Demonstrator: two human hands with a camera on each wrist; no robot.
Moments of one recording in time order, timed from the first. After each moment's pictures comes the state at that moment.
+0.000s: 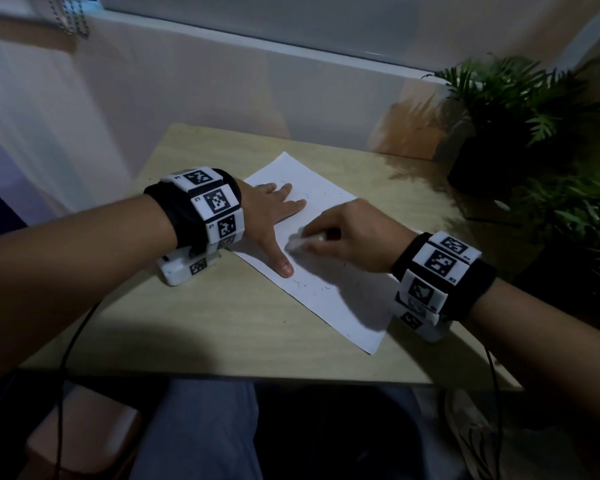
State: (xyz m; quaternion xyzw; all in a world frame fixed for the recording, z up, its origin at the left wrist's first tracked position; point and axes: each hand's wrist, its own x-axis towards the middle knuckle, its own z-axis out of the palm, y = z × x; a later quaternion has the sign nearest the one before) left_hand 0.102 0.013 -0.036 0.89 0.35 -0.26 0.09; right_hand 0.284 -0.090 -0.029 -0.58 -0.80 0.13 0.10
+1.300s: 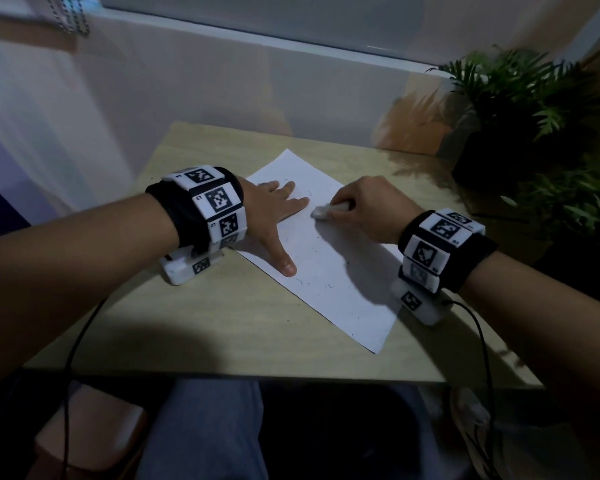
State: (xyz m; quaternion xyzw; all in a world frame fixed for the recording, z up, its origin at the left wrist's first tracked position) left_hand 0.101 0.017 -0.037 0.90 0.34 -0.26 0.09; right_hand 0.305 -0.062 -0.026 -0.67 -0.73 0.10 0.10
